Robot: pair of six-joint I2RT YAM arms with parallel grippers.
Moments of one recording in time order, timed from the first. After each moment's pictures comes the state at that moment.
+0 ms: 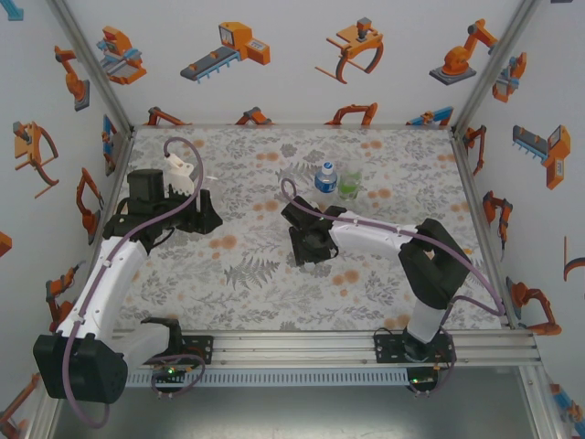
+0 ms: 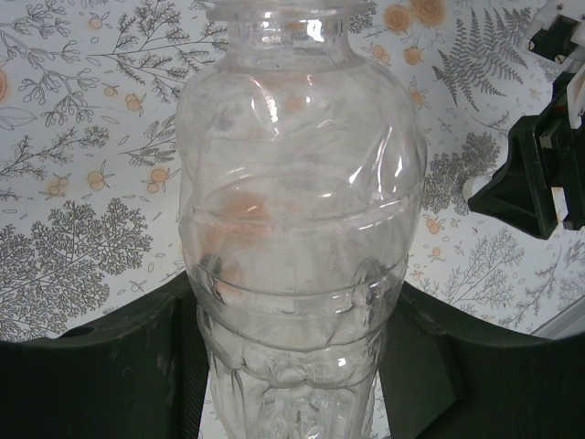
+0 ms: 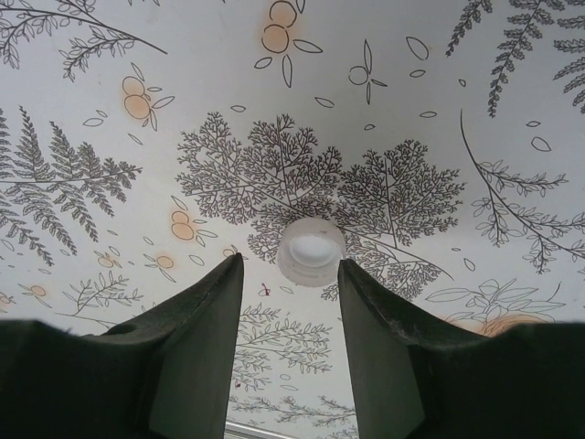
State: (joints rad) left arm -0.16 1.07 0.92 -0.56 0.43 0.04; right arm 0.87 1.76 1.16 -0.63 0.07 0.59
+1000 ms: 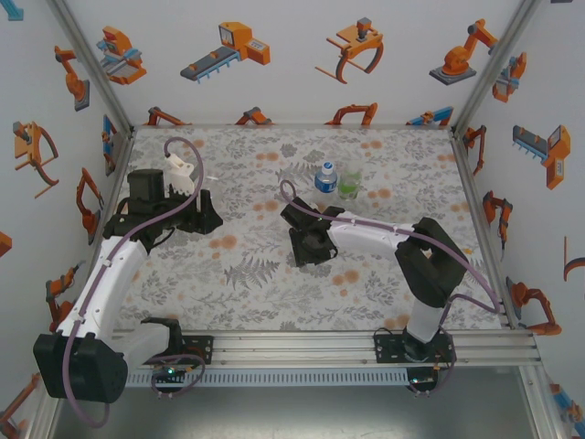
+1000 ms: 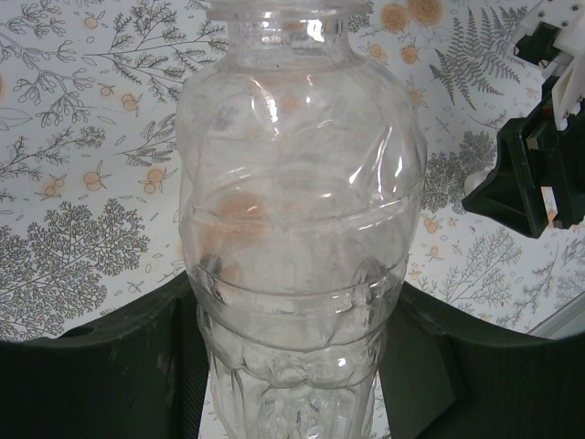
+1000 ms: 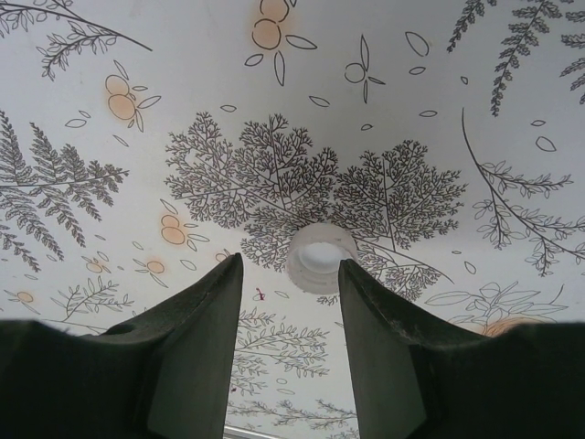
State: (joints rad) left arm -0.16 1.08 0.92 -0.56 0.44 0.04; right arm 0.87 1.78 1.16 -0.63 0.07 0.59
